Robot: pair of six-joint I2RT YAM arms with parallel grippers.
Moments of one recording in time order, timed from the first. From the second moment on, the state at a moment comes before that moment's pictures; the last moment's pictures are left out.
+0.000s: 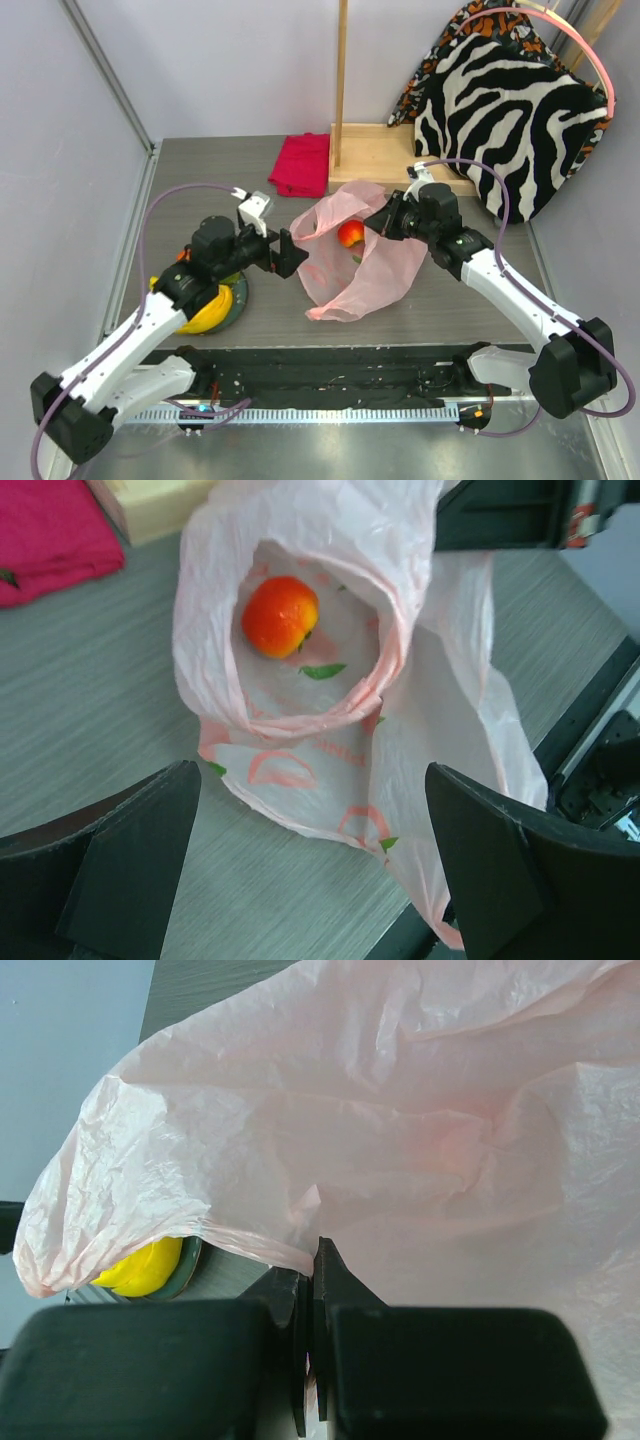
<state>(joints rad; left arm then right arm) -0.61 0.95 0.81 -0.22 0.22 -0.23 0.43 1.19 0.88 -0.13 -0.23 0.62</state>
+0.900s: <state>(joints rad) 0.11 0.96 0.84 -0.51 -0.15 -0.37 0.43 1.19 0.88 -0.13 -0.23 0.62</state>
